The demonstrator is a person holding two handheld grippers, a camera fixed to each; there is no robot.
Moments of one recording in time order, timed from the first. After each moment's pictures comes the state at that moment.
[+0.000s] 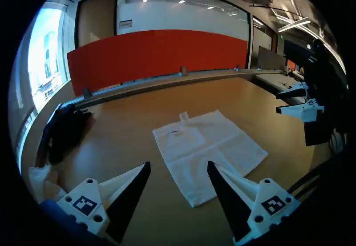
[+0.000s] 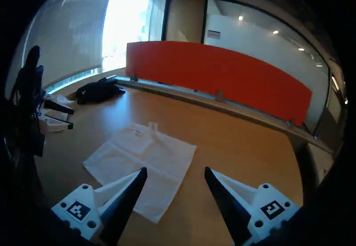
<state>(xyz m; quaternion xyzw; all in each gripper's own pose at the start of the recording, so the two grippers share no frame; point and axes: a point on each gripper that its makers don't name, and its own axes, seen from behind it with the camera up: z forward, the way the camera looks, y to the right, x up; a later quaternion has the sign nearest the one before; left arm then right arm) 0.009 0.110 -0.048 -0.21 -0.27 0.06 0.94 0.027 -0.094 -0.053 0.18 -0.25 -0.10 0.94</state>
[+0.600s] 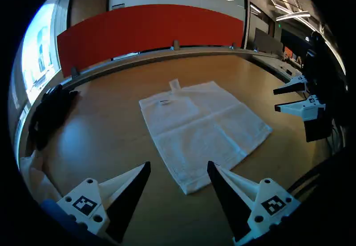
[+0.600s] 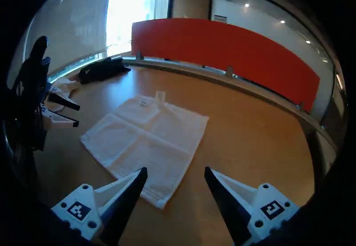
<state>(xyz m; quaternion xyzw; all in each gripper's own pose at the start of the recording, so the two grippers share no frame) -0.073 0.127 -0.059 -0.23 -0.34 0.07 0.91 -0.060 -0.096 -0.076 0.20 -0.31 -0.10 0.92</state>
